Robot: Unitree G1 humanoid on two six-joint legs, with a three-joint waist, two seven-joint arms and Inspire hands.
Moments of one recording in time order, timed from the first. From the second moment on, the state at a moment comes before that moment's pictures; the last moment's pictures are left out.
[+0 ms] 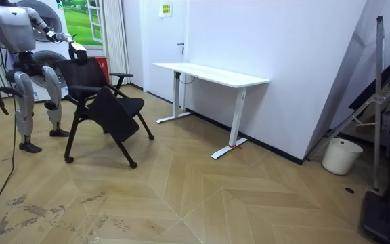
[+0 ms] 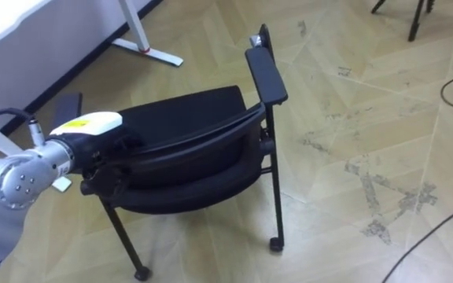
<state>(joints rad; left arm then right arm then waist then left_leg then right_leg) -0.15 0.51 -0.18 -0.12 0.84 0.18 -0.68 0.04 -0.31 -0.15 1.33 0.40 0.03 0.14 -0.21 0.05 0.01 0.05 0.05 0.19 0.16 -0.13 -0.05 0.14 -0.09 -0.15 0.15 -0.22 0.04</state>
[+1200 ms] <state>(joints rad) -0.12 0.52 -0.18 -0.15 0.86 0.19 -0.66 -0.01 -0.51 -0.27 0.54 -0.49 0.06 0.00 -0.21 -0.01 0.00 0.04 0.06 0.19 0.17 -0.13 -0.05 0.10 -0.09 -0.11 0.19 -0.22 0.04</state>
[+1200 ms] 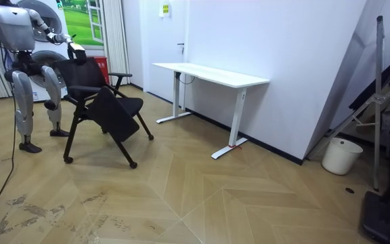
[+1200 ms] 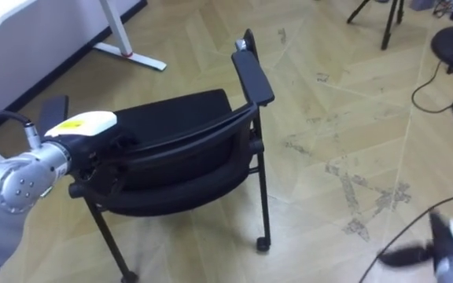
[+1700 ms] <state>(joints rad) -0.11 0.57 -0.17 -0.17 0.78 0.07 -0.67 -0.10 -0.59 -0.11 -0.11 -0.80 0.04 0.12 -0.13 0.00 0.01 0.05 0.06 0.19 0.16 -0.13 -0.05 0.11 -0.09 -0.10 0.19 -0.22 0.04</state>
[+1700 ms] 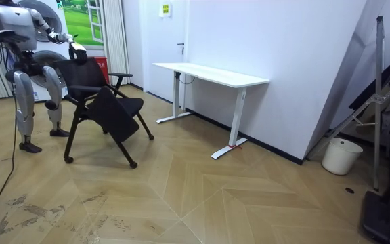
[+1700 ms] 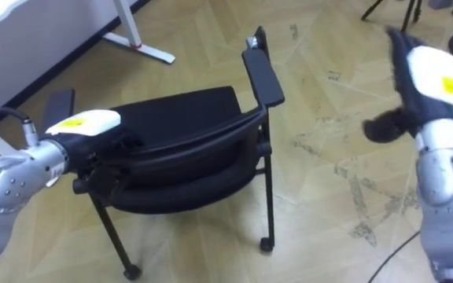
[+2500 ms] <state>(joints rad) -0.11 0.69 -0.19 -0.20 0.66 -0.01 -0.64 -0.22 -0.65 0.17 -0.26 -0.87 -0.04 0.35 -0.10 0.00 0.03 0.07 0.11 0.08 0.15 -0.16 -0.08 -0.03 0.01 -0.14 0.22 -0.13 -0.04</state>
